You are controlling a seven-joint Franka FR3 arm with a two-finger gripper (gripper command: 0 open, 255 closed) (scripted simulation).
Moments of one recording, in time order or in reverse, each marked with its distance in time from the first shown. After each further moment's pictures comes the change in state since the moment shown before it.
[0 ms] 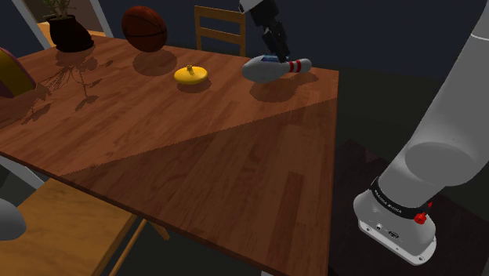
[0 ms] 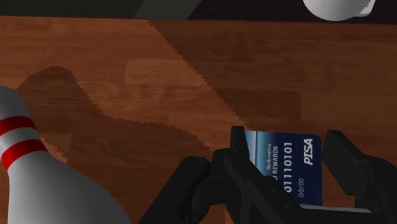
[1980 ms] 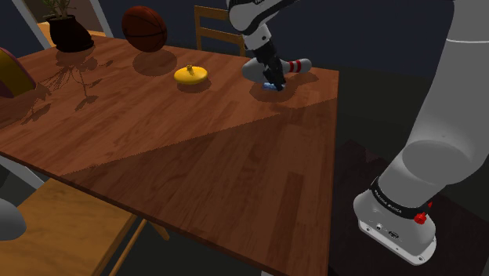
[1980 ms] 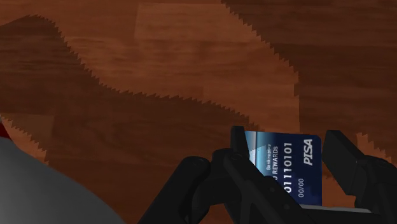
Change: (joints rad) arm -0.052 0.145 -0.039 -0.142 -0.045 0.296 -0.015
